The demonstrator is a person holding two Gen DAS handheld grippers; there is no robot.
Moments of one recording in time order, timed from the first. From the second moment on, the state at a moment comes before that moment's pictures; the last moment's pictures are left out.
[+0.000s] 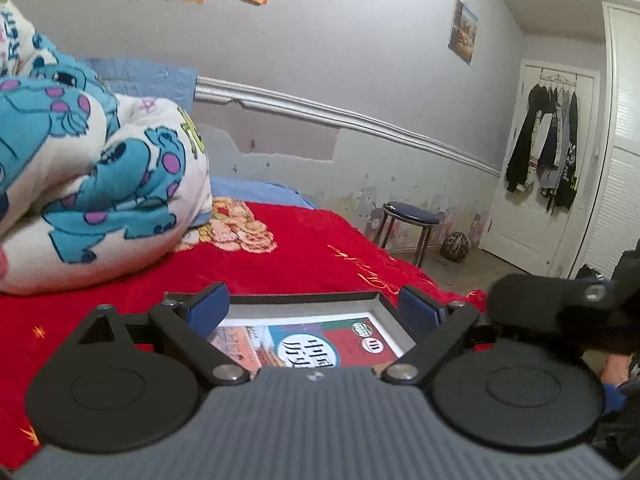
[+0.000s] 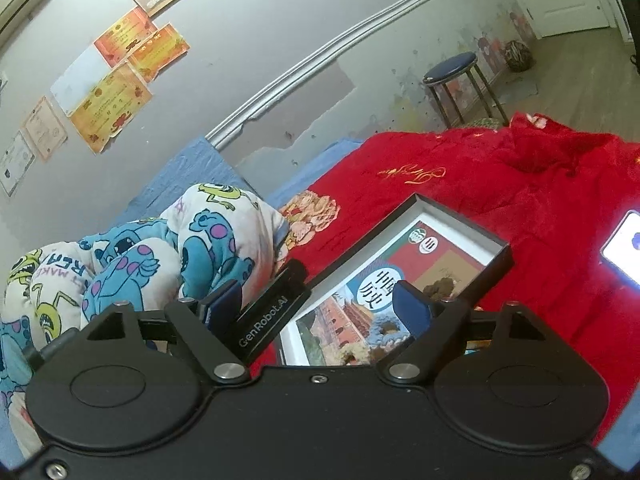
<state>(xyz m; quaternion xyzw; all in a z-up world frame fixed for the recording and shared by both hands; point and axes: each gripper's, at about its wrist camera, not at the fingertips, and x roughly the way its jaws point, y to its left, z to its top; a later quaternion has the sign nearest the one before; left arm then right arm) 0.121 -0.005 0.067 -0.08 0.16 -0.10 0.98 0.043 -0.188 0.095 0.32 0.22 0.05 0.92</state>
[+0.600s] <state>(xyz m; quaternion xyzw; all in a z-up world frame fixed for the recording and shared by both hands) 0.062 0.010 0.051 -0.10 0.19 -0.04 0.98 -0.001 -0.256 0.084 0.30 0.19 0.01 0.94</state>
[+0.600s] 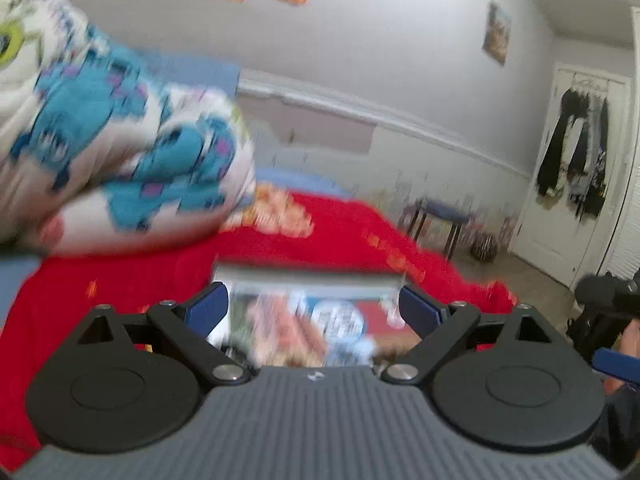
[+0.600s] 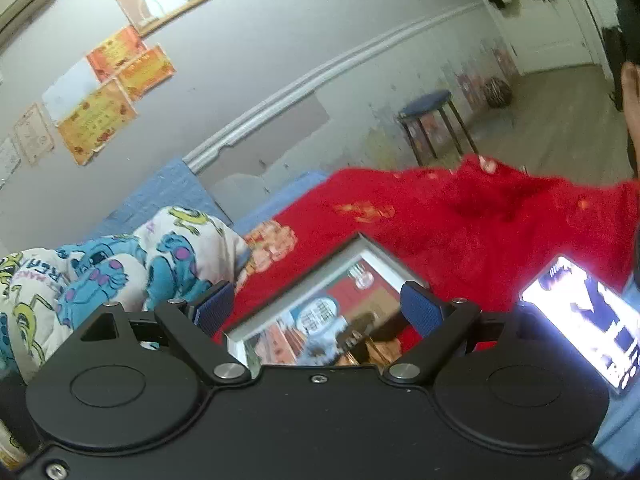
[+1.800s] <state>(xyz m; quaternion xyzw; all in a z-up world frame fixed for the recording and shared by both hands) 0.088 -0.029 -0.051 0.00 0.34 -0.03 0.94 0.062 -0.213 -0.084 0.32 0.28 0.04 0.90</state>
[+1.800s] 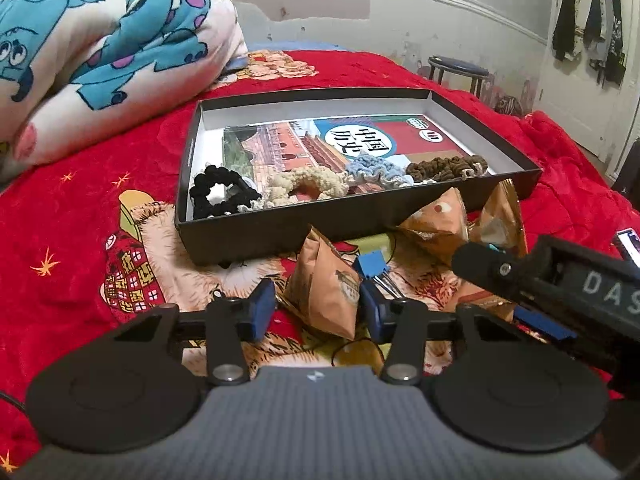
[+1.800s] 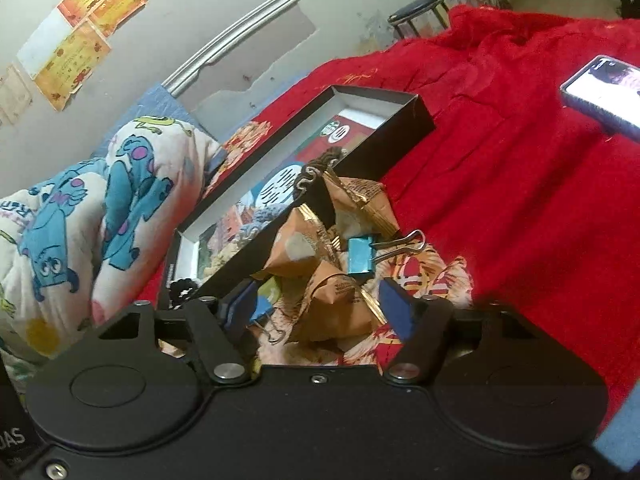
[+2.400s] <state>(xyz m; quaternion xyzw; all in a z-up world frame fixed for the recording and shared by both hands) 0.091 -0.034 -0.049 0.02 0.35 -0.03 0.93 0.060 -0.211 -0.086 0.30 0.29 0.02 0.91</state>
